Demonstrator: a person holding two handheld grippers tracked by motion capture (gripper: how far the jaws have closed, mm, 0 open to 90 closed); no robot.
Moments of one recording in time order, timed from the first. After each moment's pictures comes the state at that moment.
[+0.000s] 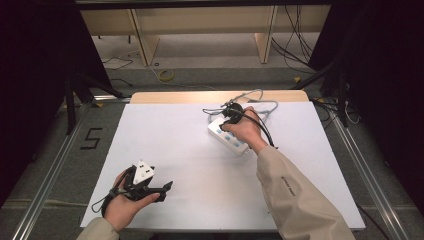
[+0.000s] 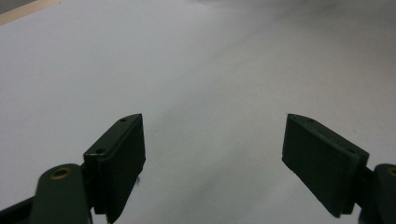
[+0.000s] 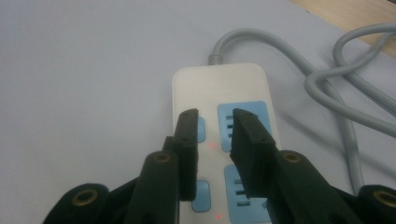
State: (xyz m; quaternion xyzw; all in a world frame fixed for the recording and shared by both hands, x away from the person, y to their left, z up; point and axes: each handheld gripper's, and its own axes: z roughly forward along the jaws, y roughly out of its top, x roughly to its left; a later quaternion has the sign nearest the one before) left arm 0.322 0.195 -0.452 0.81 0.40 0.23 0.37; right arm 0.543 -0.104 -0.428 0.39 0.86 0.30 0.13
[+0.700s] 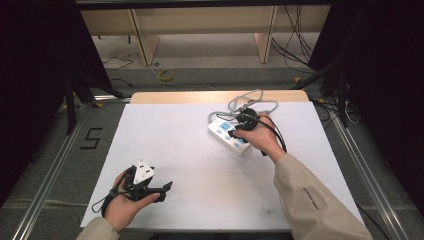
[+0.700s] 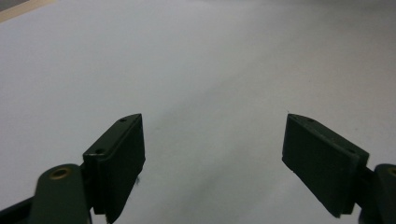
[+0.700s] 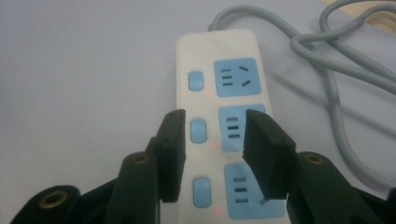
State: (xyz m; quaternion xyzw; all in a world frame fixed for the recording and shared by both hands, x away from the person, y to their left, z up) left arm 0.322 0.195 -0.452 0.81 0.40 0.23 0.37; right arm 0.513 -0.143 -0.422 0.40 0.85 0.32 0.11
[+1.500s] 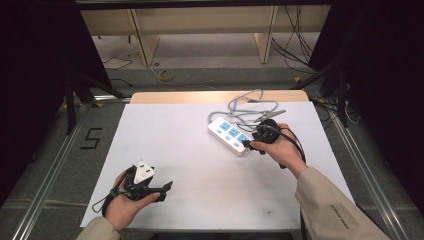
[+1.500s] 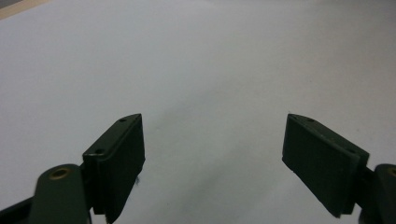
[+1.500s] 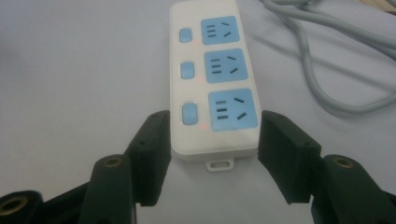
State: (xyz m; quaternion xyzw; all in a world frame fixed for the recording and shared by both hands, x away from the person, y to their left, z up) left arm 0.323 0.195 -0.453 0.81 0.40 0.23 0.37; right arm 0.470 -0.195 -0.423 0.40 0.84 0.34 0.12
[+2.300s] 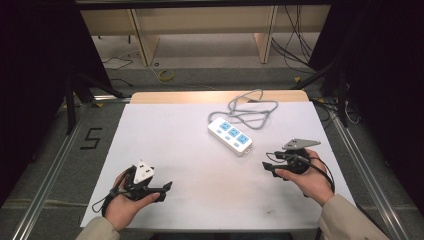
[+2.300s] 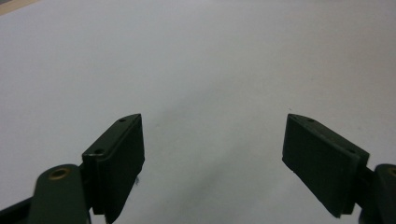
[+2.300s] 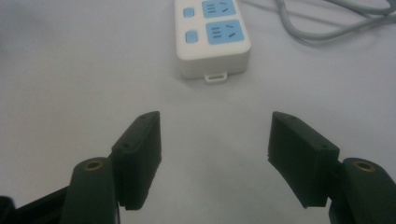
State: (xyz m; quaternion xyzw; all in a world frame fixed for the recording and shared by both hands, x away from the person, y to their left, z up) left arm 0.323 0.195 -0.454 0.81 0.40 0.23 0.36; right arm 0.385 -0.258 -0.442 0.40 0.82 0.39 0.15
